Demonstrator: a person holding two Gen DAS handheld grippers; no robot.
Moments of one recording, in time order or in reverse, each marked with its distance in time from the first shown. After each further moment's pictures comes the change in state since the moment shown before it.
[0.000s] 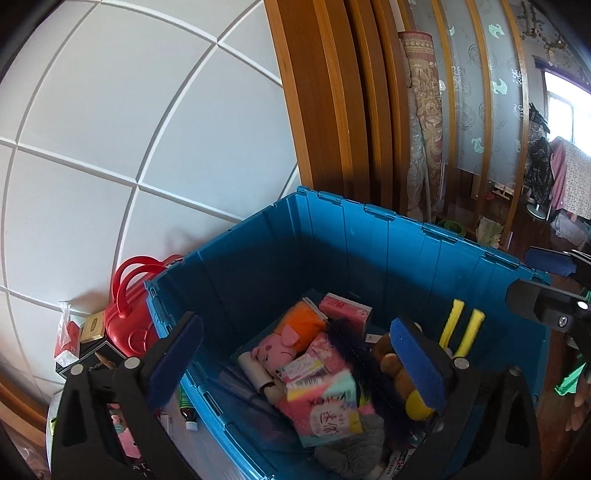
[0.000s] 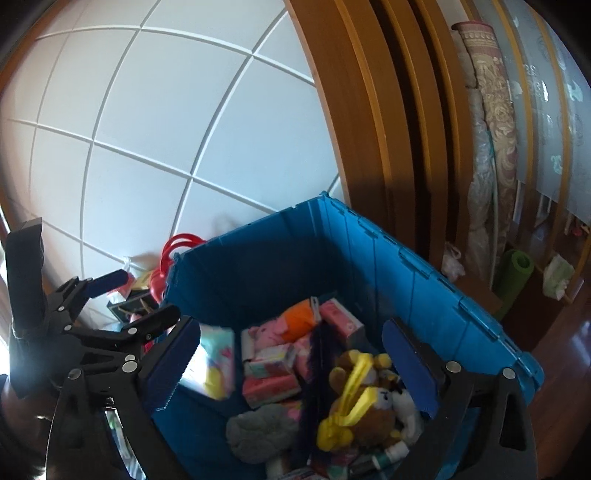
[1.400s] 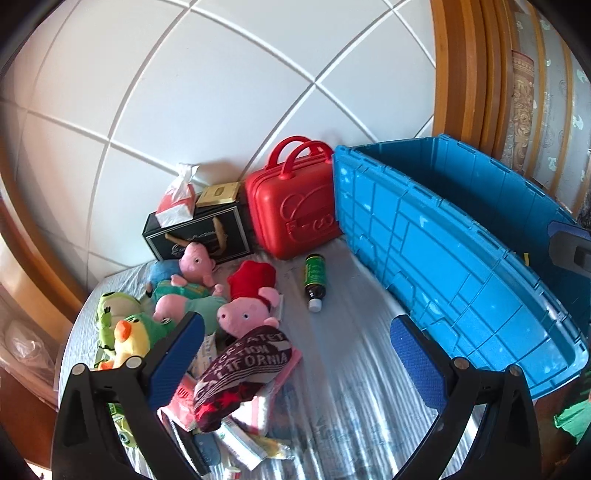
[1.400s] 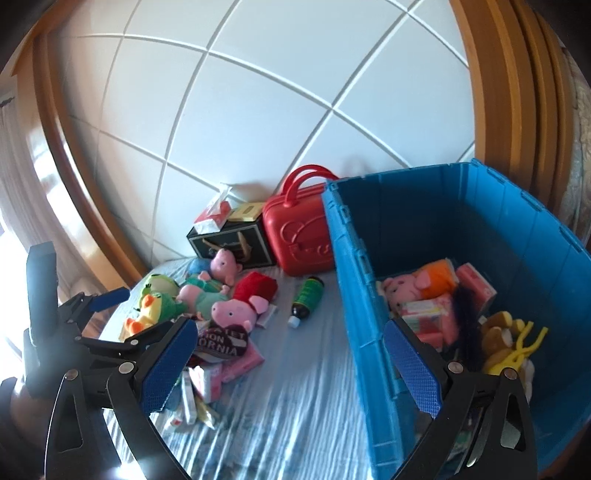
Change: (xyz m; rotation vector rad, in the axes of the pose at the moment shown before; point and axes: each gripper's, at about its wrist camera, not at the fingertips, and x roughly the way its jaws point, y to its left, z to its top) left arm -0.113 0.235 -0.218 -0.277 0.144 0.207; right arm 0.030 0.245 -0.101 -0.195 0.153 0.214
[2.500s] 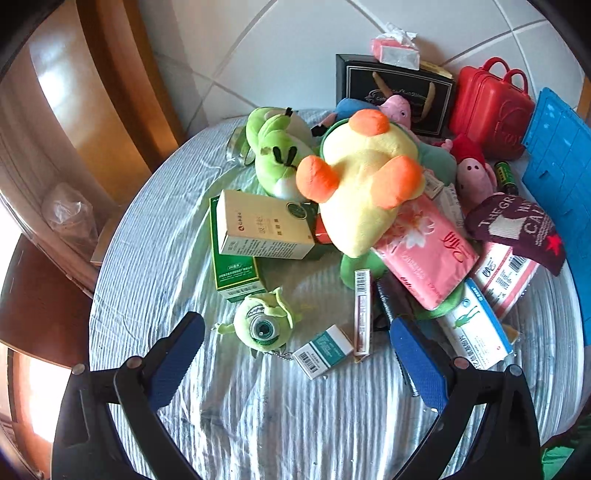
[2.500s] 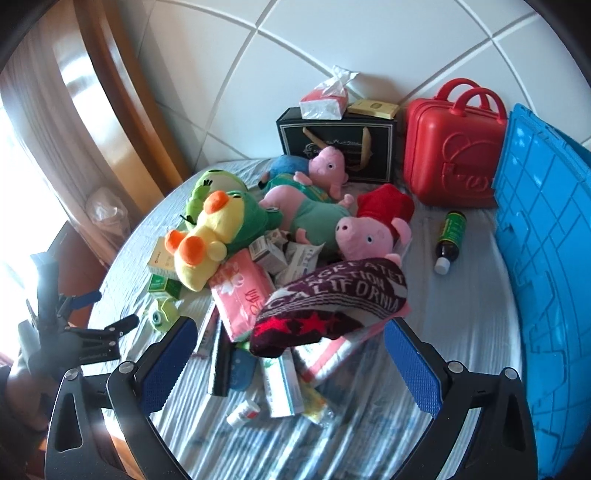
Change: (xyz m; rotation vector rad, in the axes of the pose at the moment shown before) left arm 0.063 0.316 -0.218 -0.291 0.300 0.217; right arm 0.199 0.235 -0.083 -0.170 0.300 0.077
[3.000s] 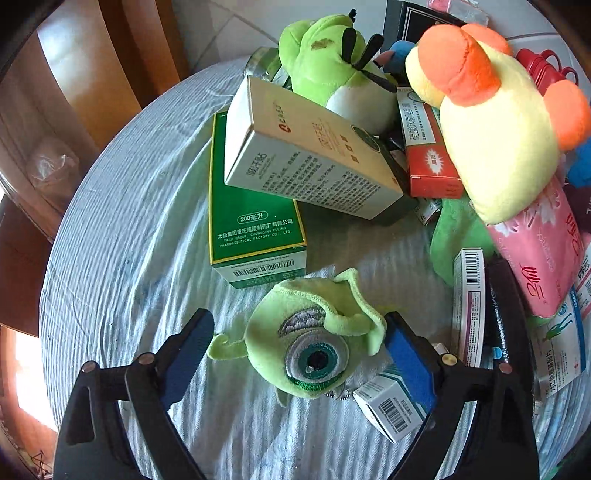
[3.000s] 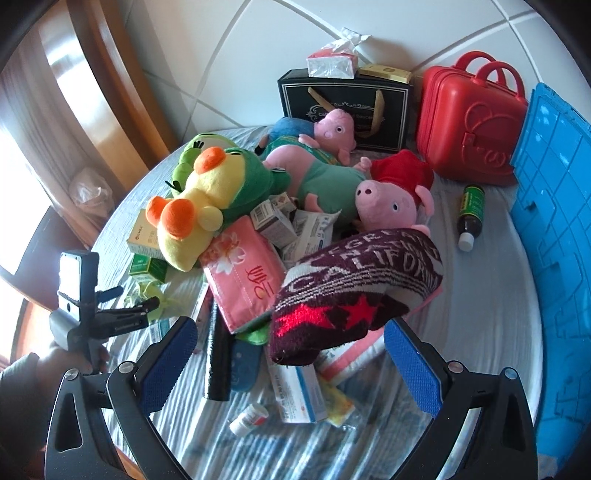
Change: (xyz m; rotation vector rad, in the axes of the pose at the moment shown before) left arm 0.135 0.038 -0.018 -0.073 0.115 -0.024; right arm 0.063 0.022 -0.016 0.014 0.081 -0.058
